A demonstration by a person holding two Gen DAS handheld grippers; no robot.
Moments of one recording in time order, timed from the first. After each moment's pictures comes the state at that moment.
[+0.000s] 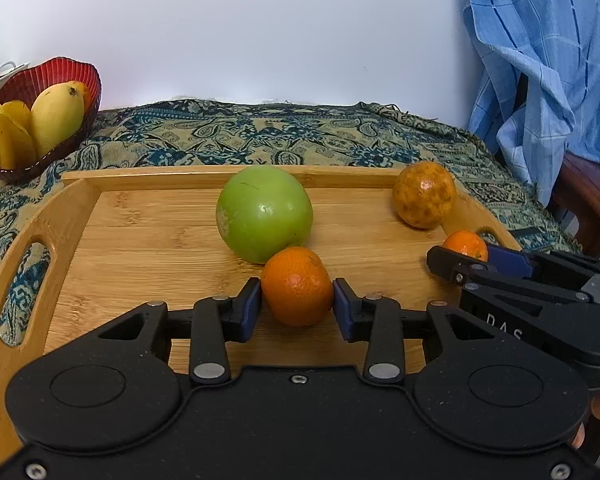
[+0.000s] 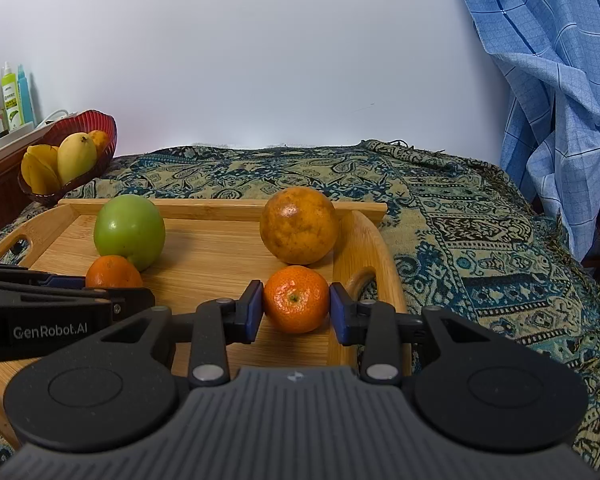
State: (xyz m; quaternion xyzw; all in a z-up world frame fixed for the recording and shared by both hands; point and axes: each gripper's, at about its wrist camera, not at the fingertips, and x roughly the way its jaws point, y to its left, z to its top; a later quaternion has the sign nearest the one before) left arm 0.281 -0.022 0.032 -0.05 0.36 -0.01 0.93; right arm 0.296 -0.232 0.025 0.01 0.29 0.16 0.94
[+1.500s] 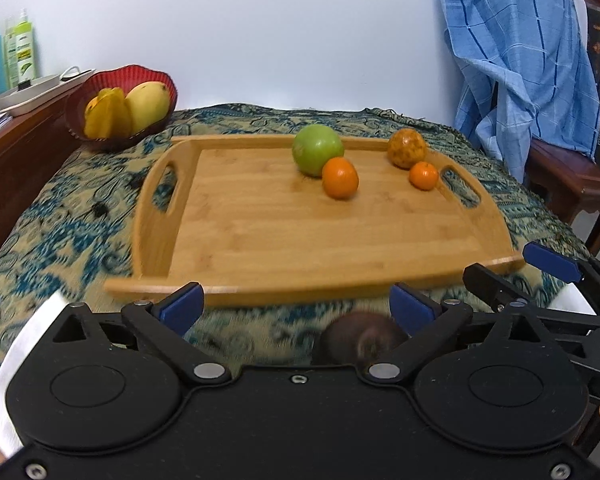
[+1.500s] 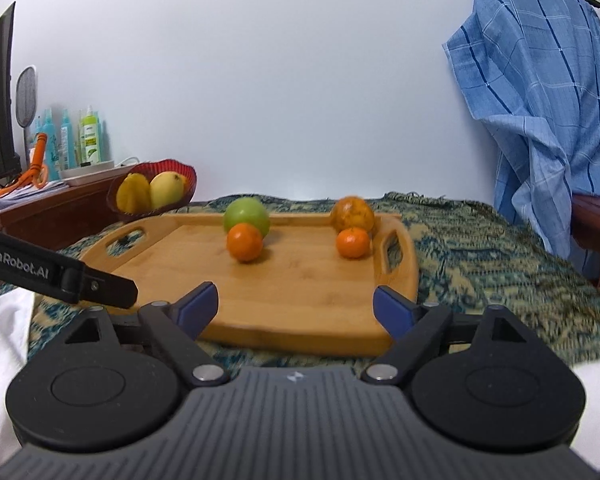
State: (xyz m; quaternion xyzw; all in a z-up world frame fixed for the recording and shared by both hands) left arm 0.090 0.018 0.059 -0.03 0.33 0.00 0.94; right arm 0.107 -0.247 0.023 0.03 0.16 0.20 0.97
